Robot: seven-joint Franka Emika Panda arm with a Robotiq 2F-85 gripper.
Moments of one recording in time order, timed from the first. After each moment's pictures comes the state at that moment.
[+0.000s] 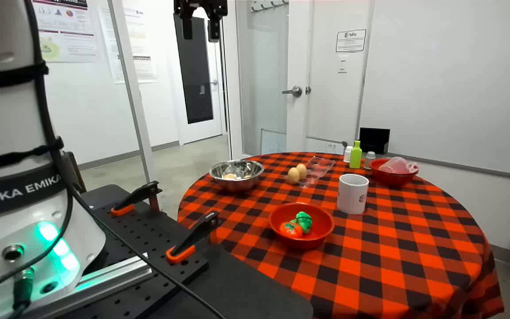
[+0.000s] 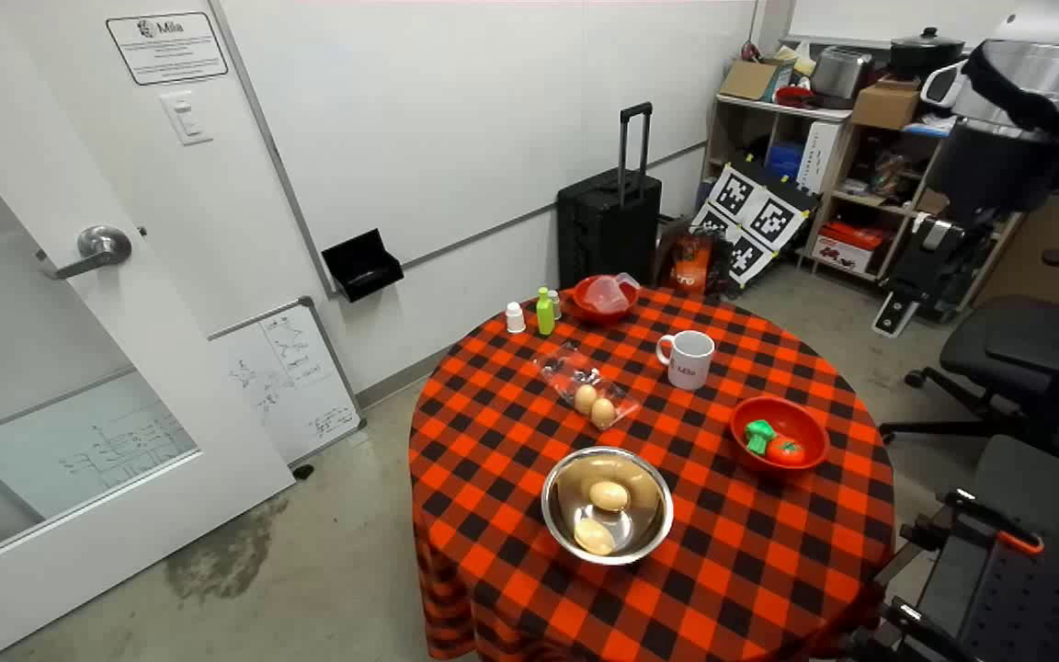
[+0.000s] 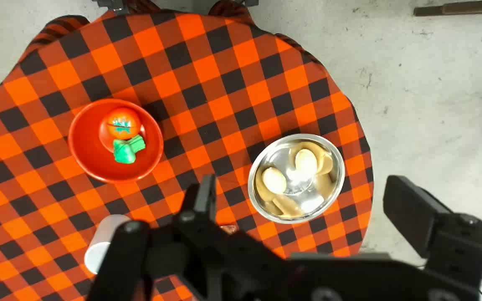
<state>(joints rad) 0.01 -0.73 -0.02 -2.67 0.13 1.99 0.04</state>
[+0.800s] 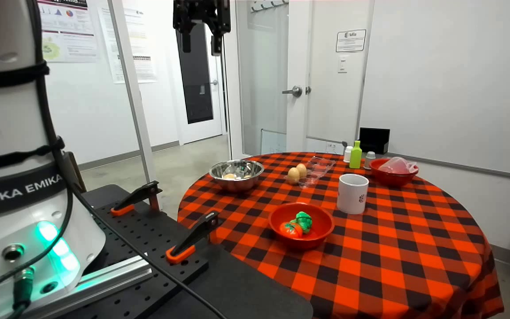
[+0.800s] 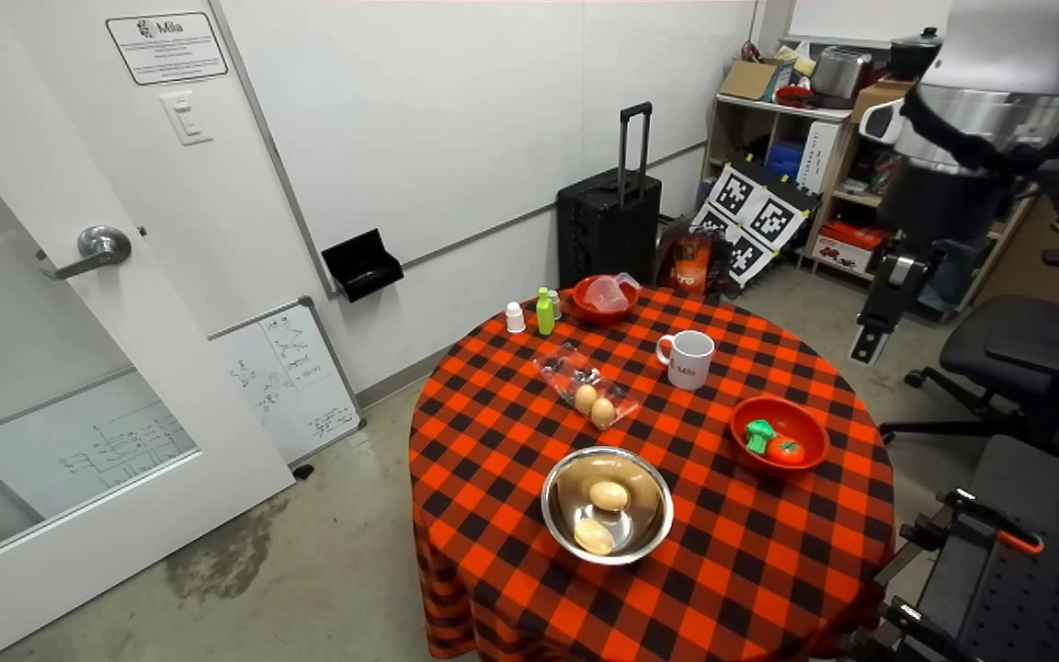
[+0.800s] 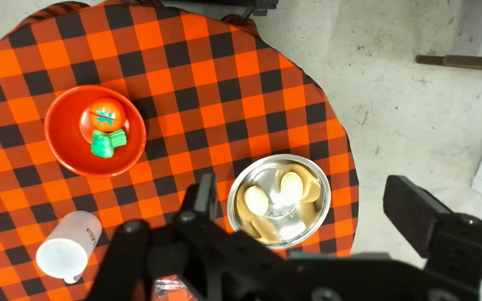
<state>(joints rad) 0.06 -0.59 0.00 -2.63 0.12 2.02 -0.07</state>
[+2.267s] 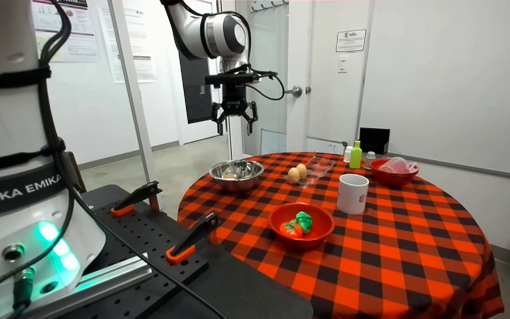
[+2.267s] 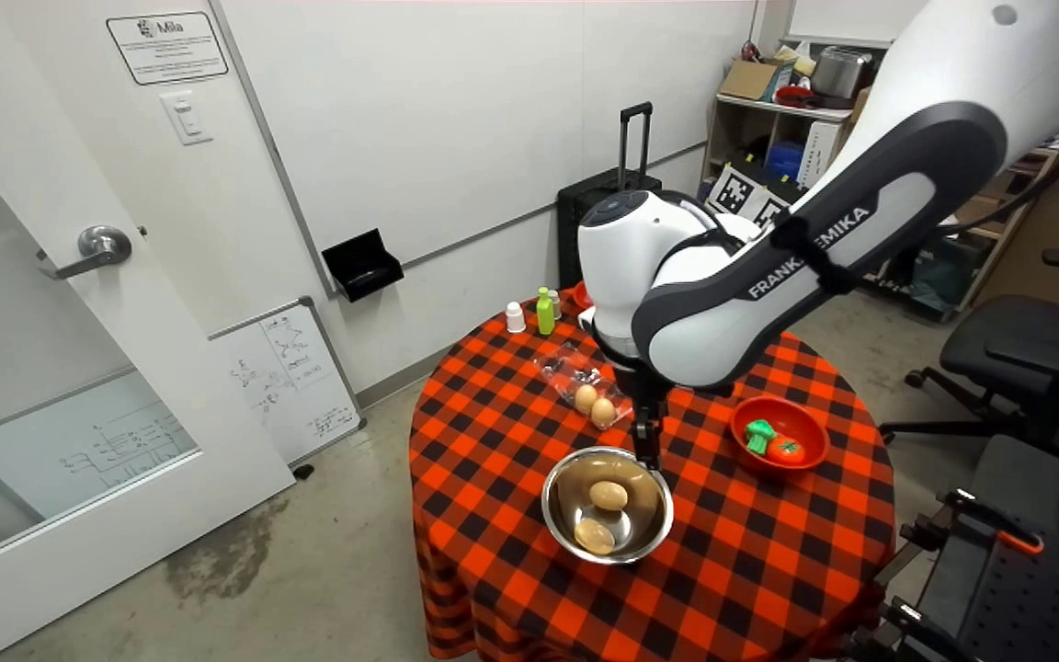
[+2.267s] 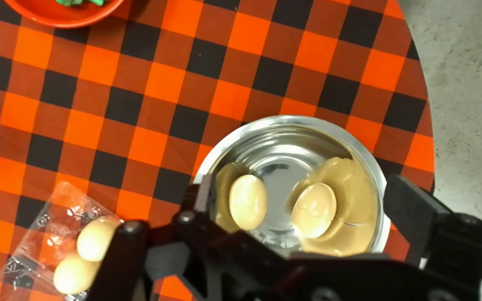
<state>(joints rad) 0.13 0.42 0.11 -2.09 -0.19 2.30 -0.14</state>
